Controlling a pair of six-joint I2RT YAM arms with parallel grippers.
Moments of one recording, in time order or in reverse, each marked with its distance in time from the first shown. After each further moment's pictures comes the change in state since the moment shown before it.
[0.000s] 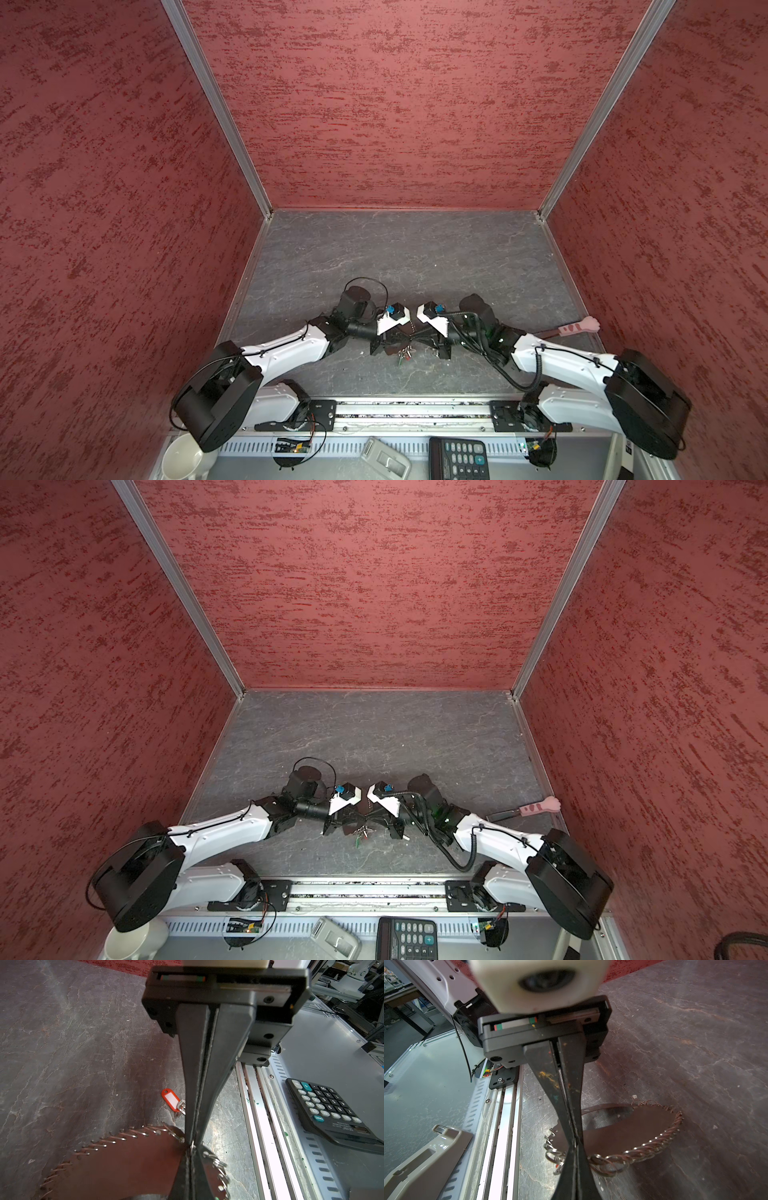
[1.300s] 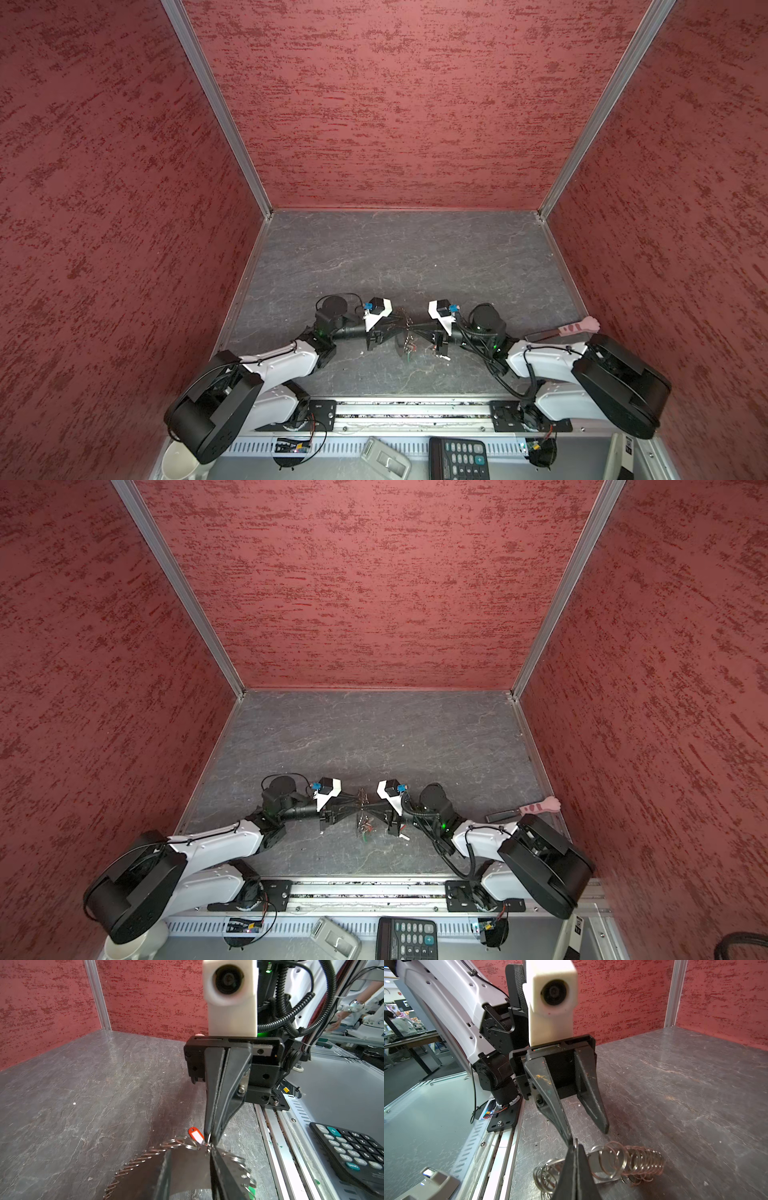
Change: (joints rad) left arm 0.080 -0.053 -0.216 0.608 0.018 -0.226; right arm -0.030 0.142 -0.164 0.716 -0.021 0.178
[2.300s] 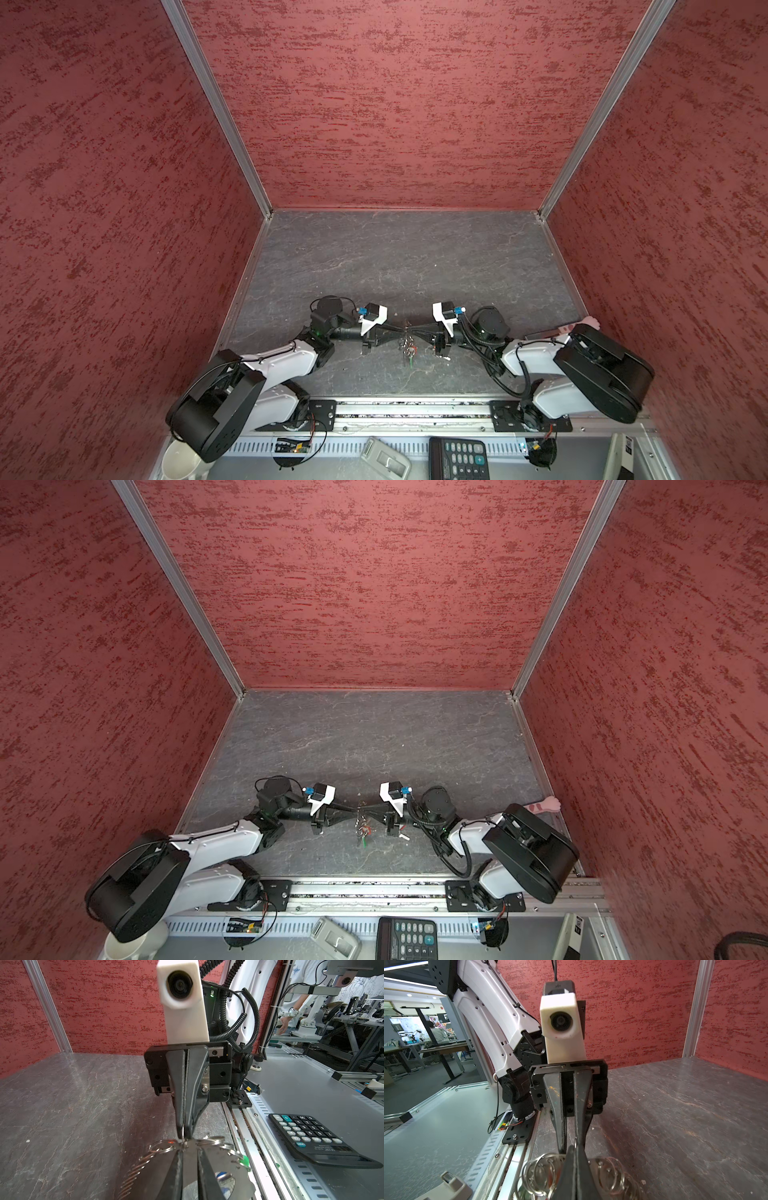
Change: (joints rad) left arm 0.040 0.013 -0.007 0.089 0.232 -0.013; right arm -0.001 0.103 -0.018 0.302 -0.086 0.074
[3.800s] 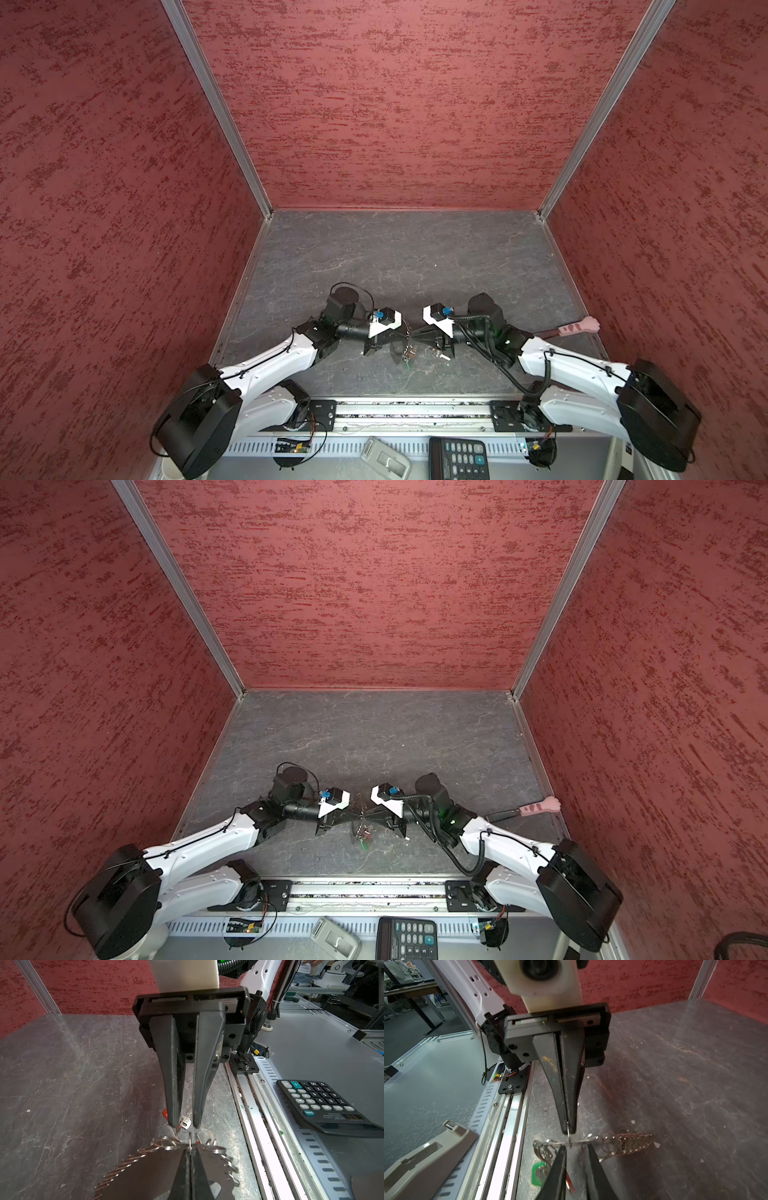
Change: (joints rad) left arm -0.080 -0.102 0.184 -0.703 -0.158 0.349; right arm -0.002 -0.316 0.165 -0.991 0.027 -0.340
